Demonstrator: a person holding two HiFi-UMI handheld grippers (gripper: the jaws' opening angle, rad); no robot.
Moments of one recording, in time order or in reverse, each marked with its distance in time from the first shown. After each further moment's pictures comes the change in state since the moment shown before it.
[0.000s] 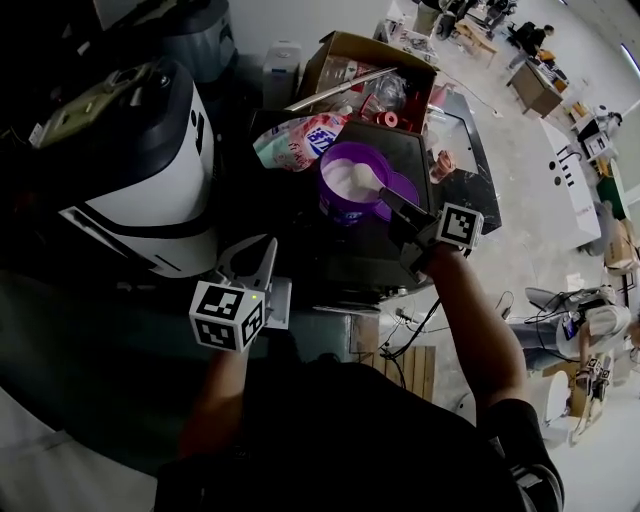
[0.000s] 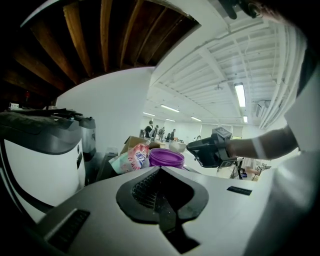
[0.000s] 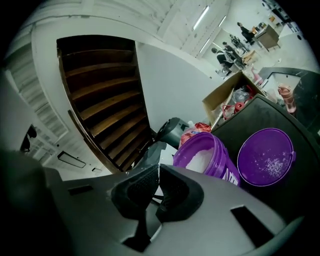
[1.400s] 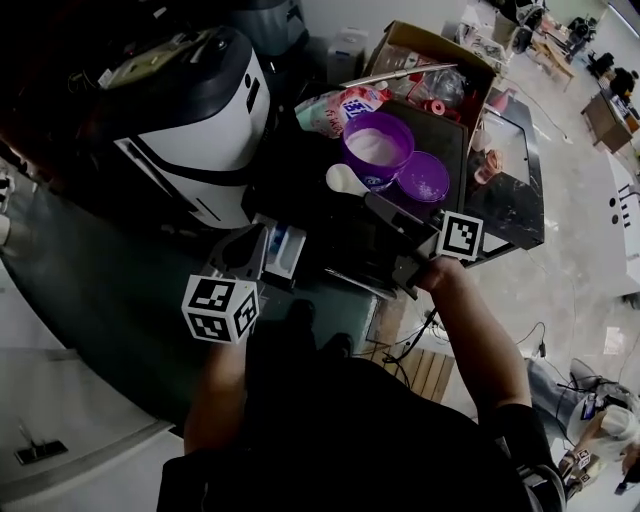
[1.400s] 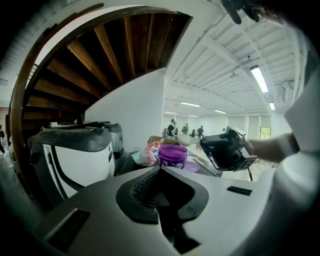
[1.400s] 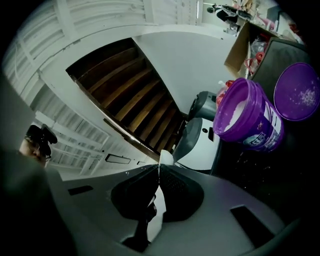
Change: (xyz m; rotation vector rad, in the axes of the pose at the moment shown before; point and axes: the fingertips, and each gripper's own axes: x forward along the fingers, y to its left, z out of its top) left arm -0.087 -0.066 -0.014 0.004 0.024 0.330; right arm -0.047 0.102 -0.075 0.150 0.160 0.513
